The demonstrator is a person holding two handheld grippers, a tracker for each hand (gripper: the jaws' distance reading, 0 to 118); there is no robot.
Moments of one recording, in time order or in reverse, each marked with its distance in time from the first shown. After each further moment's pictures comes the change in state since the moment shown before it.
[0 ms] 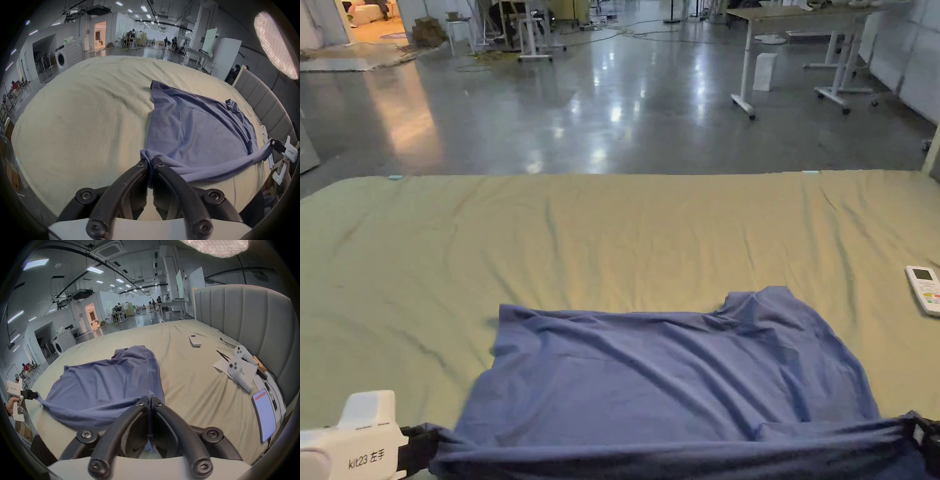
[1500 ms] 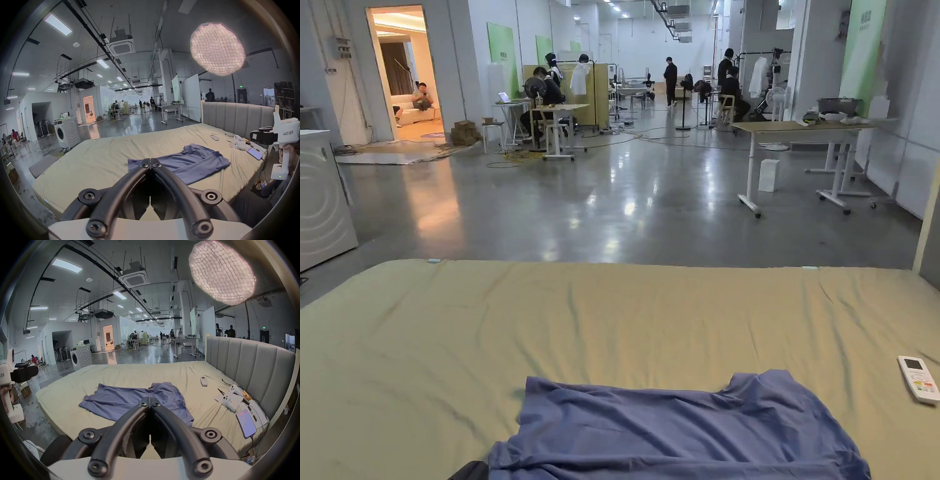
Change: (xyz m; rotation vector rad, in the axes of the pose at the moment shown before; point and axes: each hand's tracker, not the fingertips) left arm 0.130 -0.125 0.272 0.711 -0.017 -0.323; right arm -0.113 -0.040 0.222 0.359 0.082 0.151
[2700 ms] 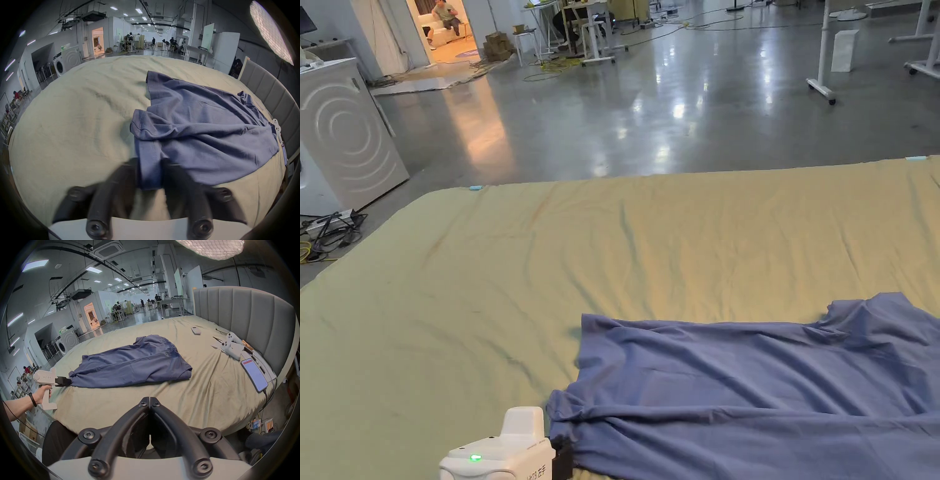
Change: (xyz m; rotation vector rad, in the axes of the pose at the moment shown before) left arm -0.089 -0.183 -0.312 -0.654 0.065 0.219; right arm 0.023 -0.086 -0.048 -0.360 -0.075 -0.178
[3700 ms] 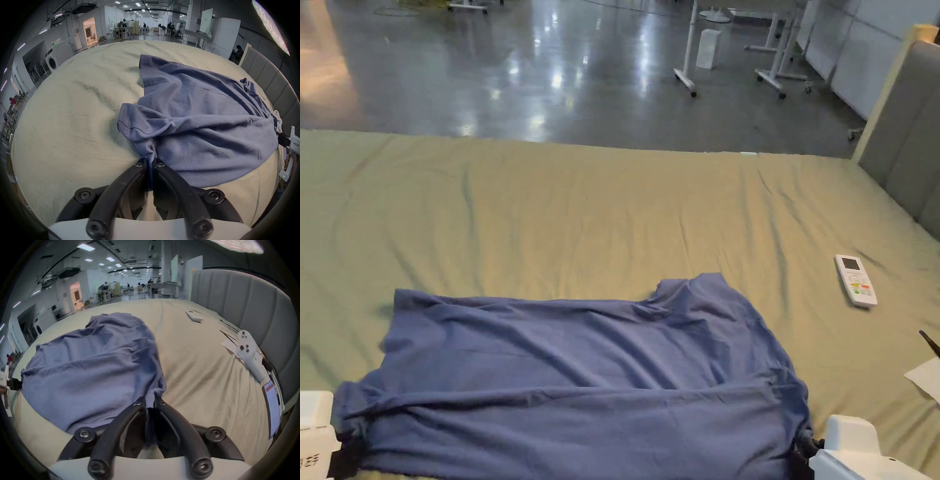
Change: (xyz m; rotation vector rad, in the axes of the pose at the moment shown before) left arm 0.013 0.025 -0.003 -0.156 -0.020 -0.042; right arm 0.060 0.055 -0.226 -0.177 -0.163 0.112
